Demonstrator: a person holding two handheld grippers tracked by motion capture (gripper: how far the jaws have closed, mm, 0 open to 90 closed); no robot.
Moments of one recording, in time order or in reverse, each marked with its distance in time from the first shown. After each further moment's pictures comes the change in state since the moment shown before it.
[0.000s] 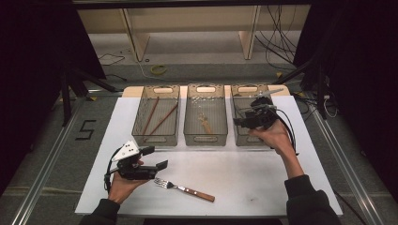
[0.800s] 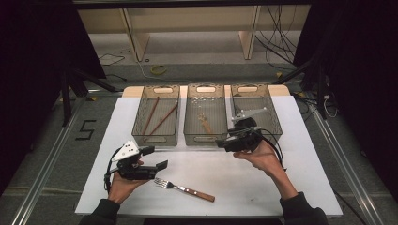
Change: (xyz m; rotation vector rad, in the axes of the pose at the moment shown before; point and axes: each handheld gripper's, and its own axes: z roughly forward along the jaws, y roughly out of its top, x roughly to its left) left arm 0.000 0.000 0.000 0.000 0.000 0.002; right arm 0.072 -0.027 0.002 0.003 0.126 -0.108
